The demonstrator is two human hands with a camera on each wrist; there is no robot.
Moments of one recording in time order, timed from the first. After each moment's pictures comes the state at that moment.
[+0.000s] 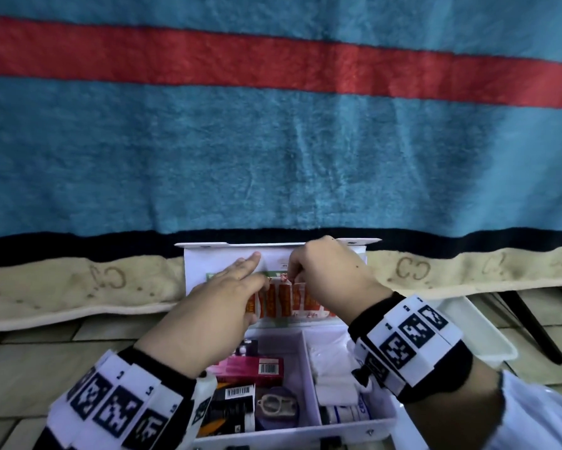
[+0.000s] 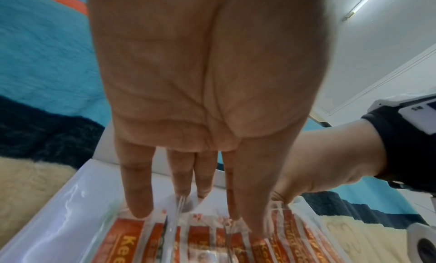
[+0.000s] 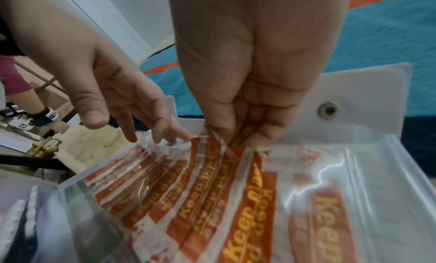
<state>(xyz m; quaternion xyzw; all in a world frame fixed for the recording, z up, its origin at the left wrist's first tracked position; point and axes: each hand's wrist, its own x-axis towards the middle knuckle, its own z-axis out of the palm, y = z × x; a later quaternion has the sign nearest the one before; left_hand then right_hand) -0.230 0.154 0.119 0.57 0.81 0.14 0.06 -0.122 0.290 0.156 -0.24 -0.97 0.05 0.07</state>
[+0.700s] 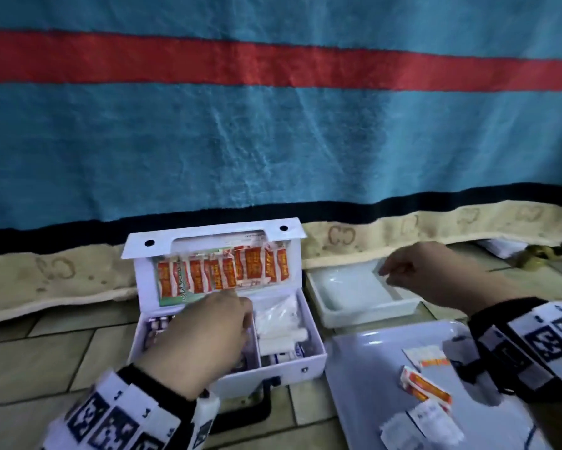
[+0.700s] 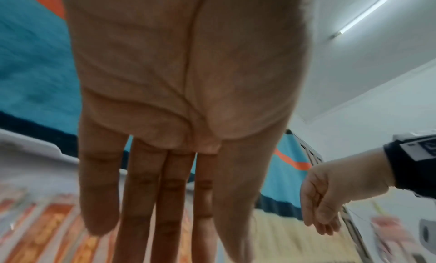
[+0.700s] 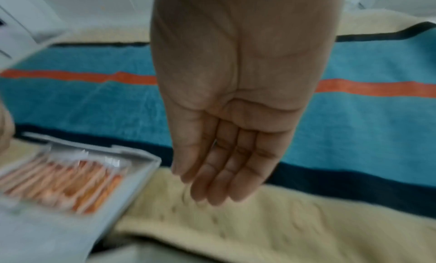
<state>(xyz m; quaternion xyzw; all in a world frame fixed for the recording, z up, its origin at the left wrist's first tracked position) -0.137 0.148 0.126 0.58 0.81 0.05 0.07 0.077 0.347 0.161 -0.41 -0.90 0.11 0.05</state>
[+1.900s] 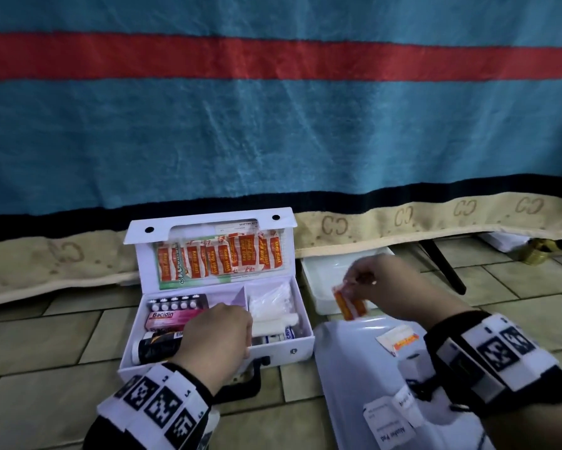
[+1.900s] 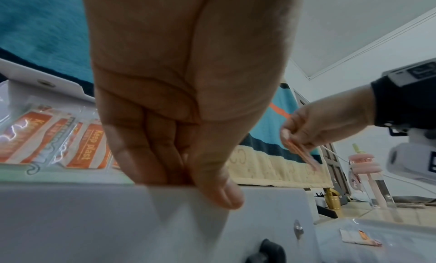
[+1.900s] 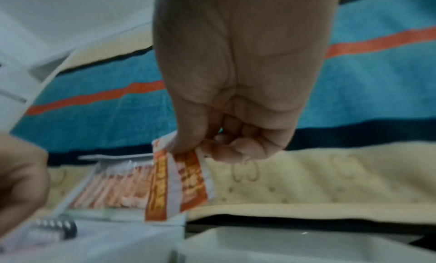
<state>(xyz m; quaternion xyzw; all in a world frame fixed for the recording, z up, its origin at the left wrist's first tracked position) -0.102 0.151 0.091 0.51 0.86 -0.01 0.08 0.070 0.325 0.122 -0.34 -0.90 0.26 0.12</state>
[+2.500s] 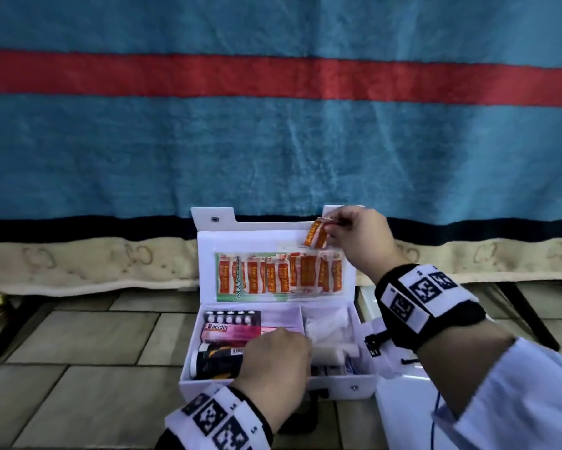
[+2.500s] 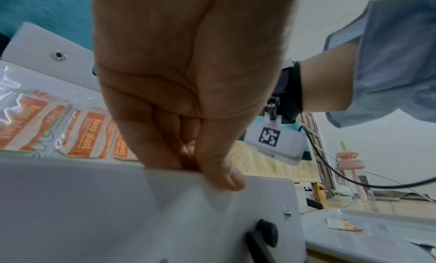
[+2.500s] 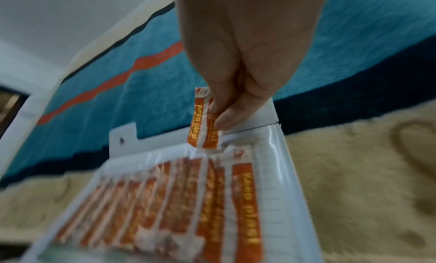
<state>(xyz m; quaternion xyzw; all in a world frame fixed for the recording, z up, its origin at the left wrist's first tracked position) -0.115 0.152 0.080 0.52 0.85 0.00 0.09 -0.091 0.332 0.148 -0.30 -0.81 0.39 0.33</state>
